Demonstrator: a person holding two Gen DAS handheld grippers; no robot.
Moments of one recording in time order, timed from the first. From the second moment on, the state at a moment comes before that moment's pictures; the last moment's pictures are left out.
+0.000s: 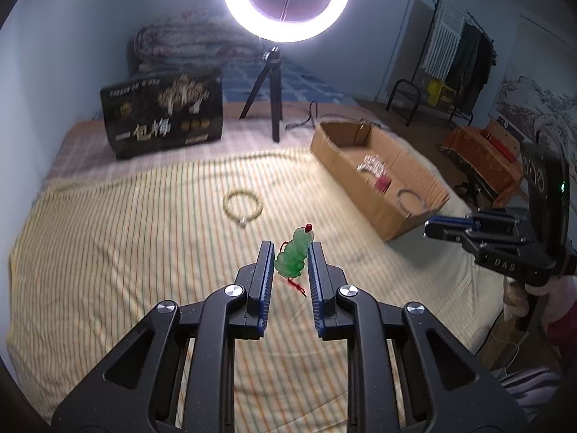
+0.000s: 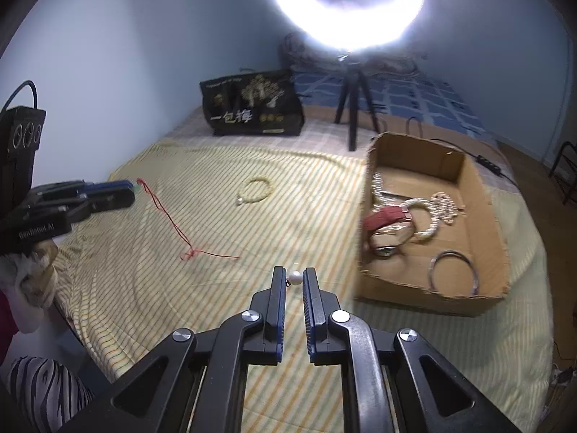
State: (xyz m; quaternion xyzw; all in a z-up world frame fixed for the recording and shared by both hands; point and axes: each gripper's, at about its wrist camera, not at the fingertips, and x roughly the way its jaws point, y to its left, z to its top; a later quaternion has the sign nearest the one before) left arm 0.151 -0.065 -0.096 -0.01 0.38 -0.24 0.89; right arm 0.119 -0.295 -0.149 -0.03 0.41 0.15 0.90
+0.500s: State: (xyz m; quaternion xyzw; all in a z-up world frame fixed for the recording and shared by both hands) left arm 0.189 -0.133 -0.030 -0.01 0.32 -0.29 0.90; right arm 0.116 -0.364 -0.122 -0.01 0.38 0.10 0.92
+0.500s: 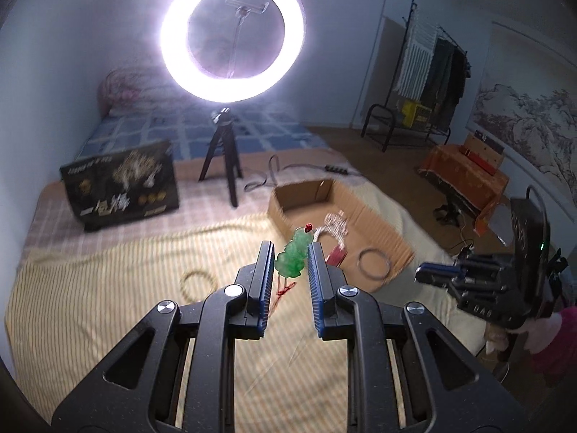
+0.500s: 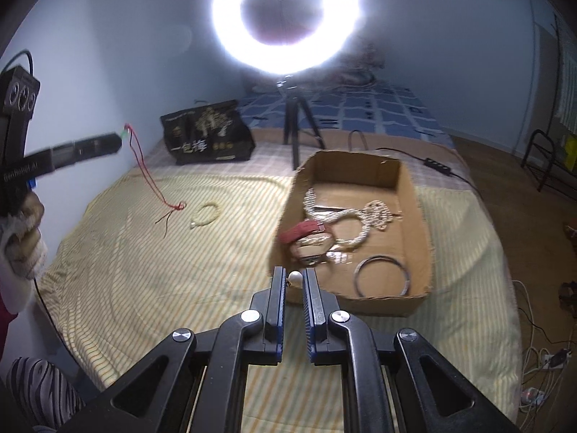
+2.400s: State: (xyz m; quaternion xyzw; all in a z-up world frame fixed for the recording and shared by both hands) left arm 0.291 -0.294 -0.076 0.03 0.35 -0.32 0.88; right arm 0.182 -0.427 -0.171 0.00 0.39 0.04 0.92
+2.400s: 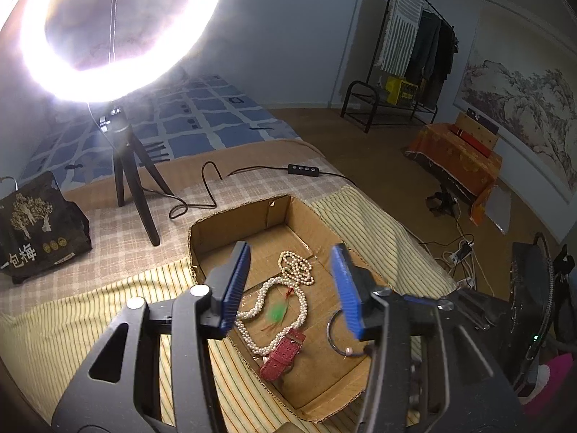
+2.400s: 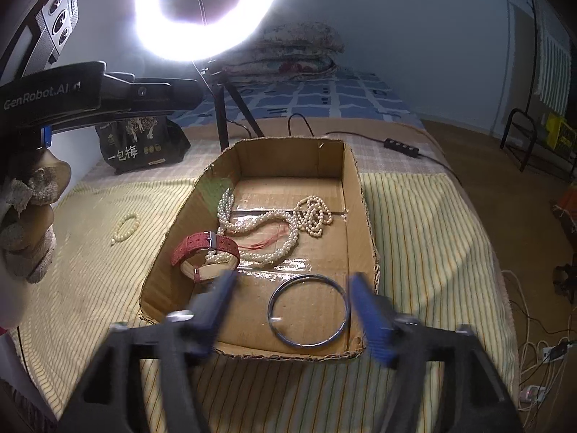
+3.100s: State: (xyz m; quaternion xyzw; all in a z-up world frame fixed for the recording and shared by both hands) left arm 0.281 -0.201 -0.072 0.02 0.35 -0.27 0.90; right arm 0.183 -0.393 -0.157 0.00 0.39 0.05 0.92
